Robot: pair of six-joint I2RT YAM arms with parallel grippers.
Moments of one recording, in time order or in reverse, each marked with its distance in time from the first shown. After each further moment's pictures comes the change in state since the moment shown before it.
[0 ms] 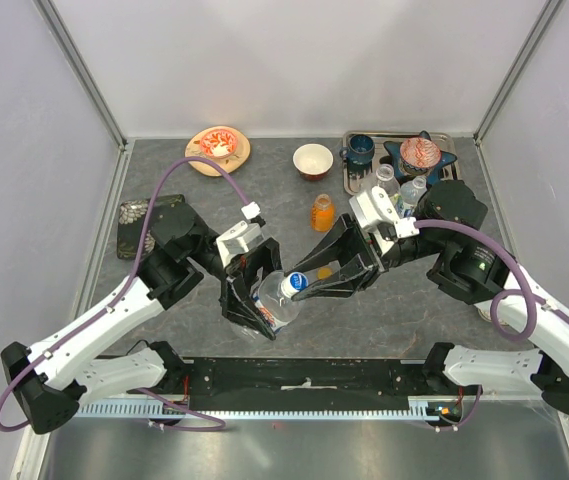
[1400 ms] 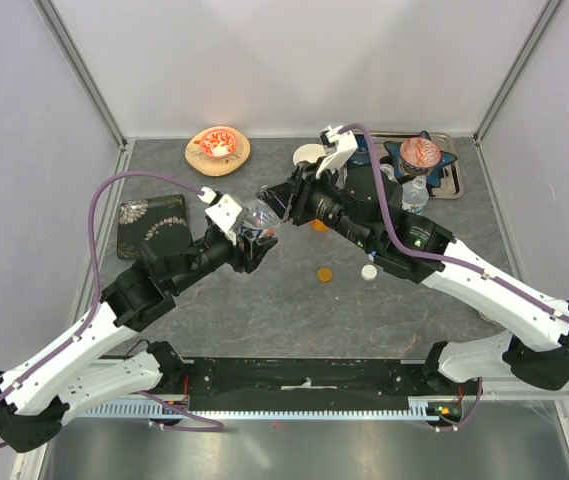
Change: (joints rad) left arm -0.058 -0.199 -0.044 -0.519 -1.453 0.517; right arm 0.043 0.238 0.091 -0.077 1.131 0.528
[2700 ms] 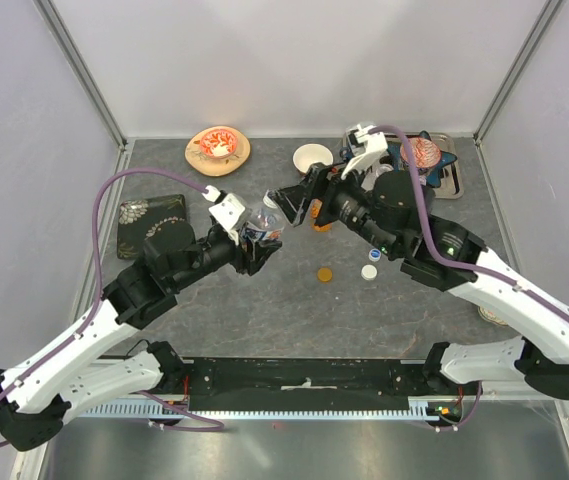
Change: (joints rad) left arm 0.008 0.020 0.018 -0.016 0.095 -0.029; right arm 0.005 -0.112 0.021 -0.101 0.074 -0.058
